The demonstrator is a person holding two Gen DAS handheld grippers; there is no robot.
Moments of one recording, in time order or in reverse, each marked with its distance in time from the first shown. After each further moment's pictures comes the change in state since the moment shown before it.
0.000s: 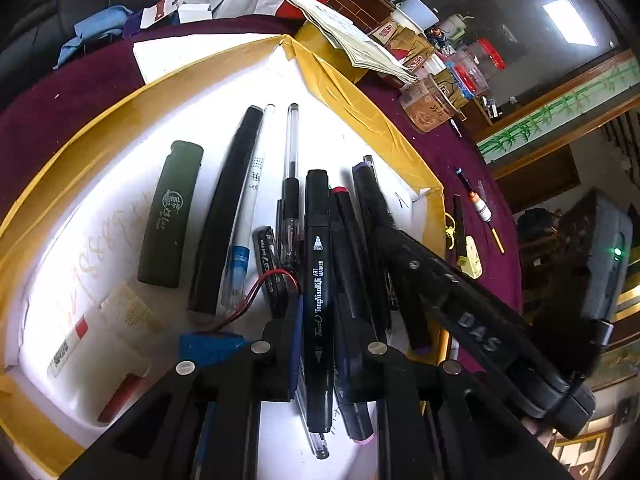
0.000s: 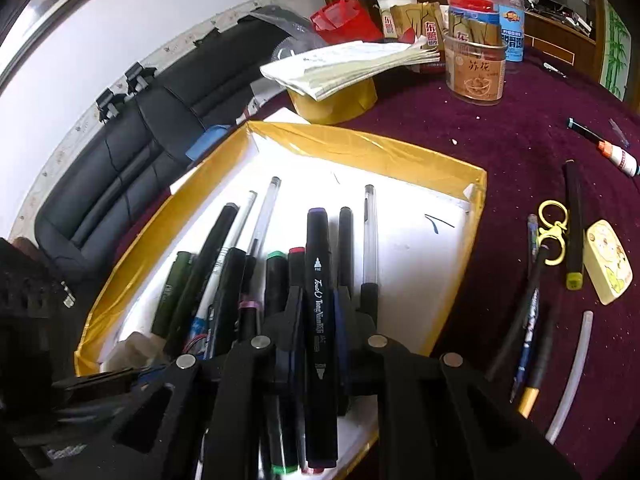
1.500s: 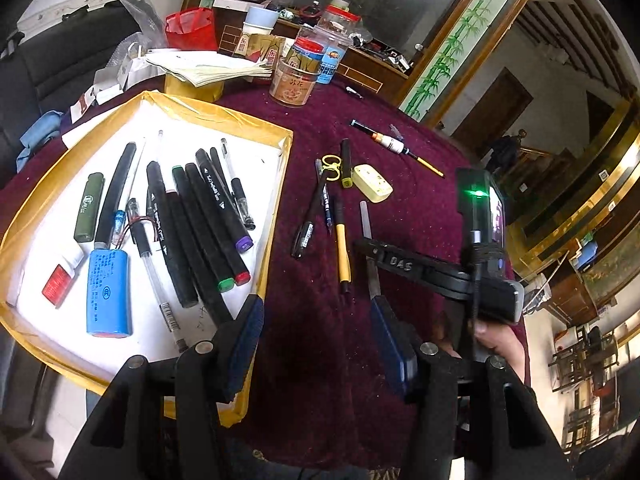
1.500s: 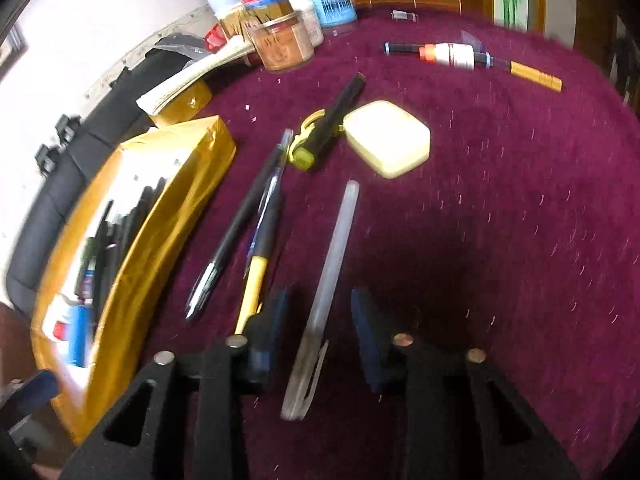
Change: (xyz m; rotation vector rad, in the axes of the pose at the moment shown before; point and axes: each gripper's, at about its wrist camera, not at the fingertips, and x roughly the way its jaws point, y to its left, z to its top) left arm -0.043 -0.114 -0.105 0.382 -0.082 -0.010; right arm -0.069 -0.134 -0.079 0.226 -0.025 -0.196
